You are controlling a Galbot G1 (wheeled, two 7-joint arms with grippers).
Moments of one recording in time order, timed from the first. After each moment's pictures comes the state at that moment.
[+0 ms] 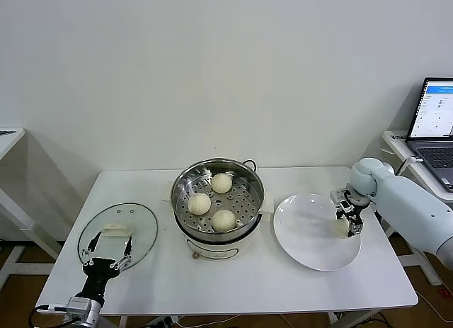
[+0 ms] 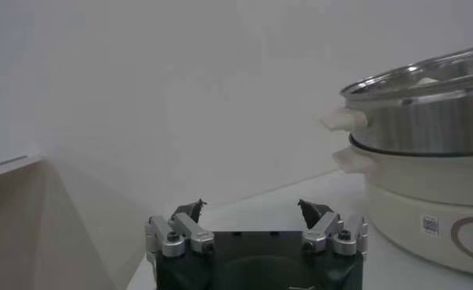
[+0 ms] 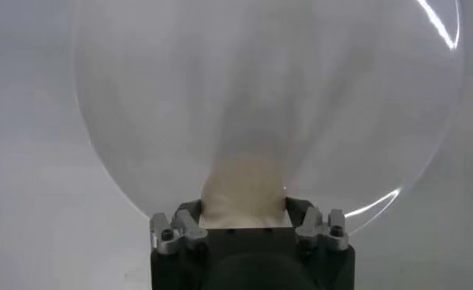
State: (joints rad) left arm 1.58 -1.47 -0.81 -1.91 0.08 -0.09 0.20; right arm -0.09 0.80 -0.61 1.00 -0.47 -0.01 -1.30
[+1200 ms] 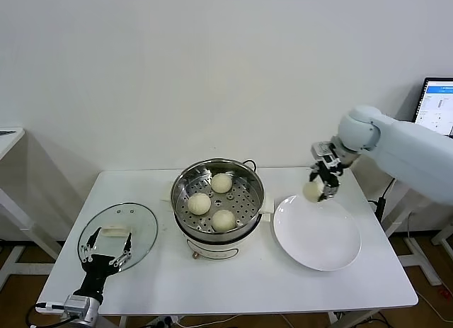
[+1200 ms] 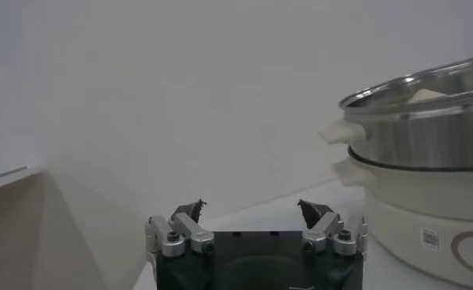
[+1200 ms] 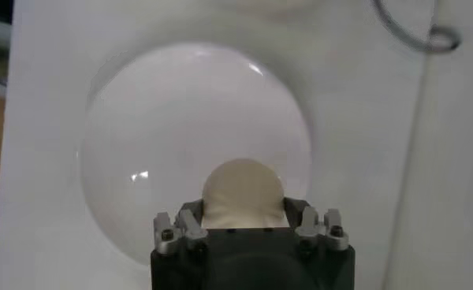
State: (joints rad) left arm 1.58 -1.46 -0.81 -1.94 0.07 -0.09 0.20; right arm 0.54 0.76 -1.18 1.36 0.14 -0.32 -1.24
